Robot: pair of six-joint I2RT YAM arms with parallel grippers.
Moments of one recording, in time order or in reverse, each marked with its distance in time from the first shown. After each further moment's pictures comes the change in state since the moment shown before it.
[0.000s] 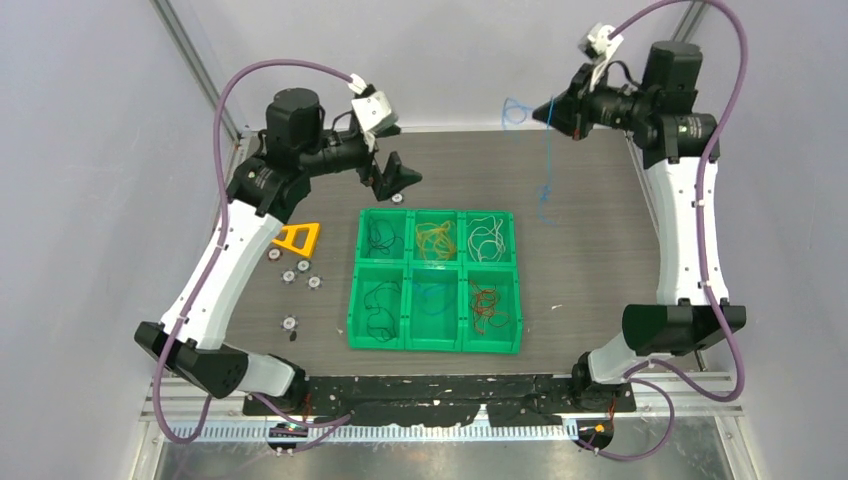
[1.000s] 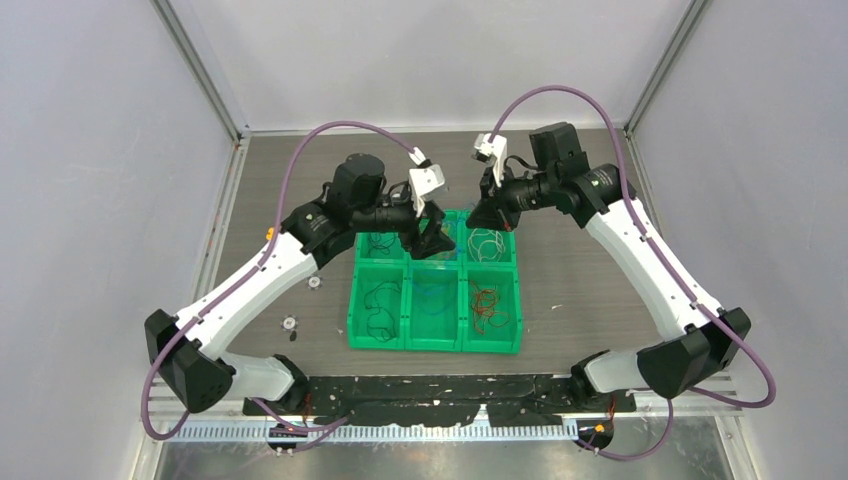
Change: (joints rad) left arm -0.284 -0.081 -0.396 0.174 -0.072 -0.170; right arm 0.475 -0.203 -0.507 -0.090 0.192 -0.037
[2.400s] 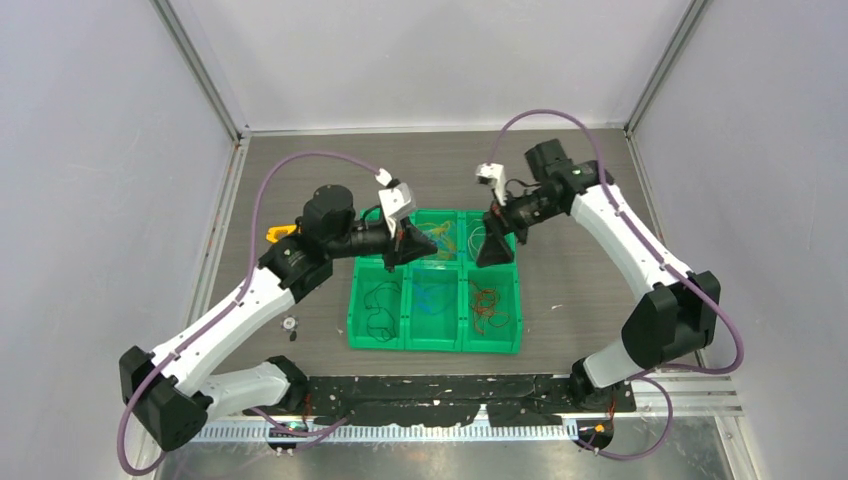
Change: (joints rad) left arm 0.032 -0.188 -0.253 0.233 0.044 -0.168; right arm -0.053 0.137 -0.117 -0.164 -0.123 -0.209
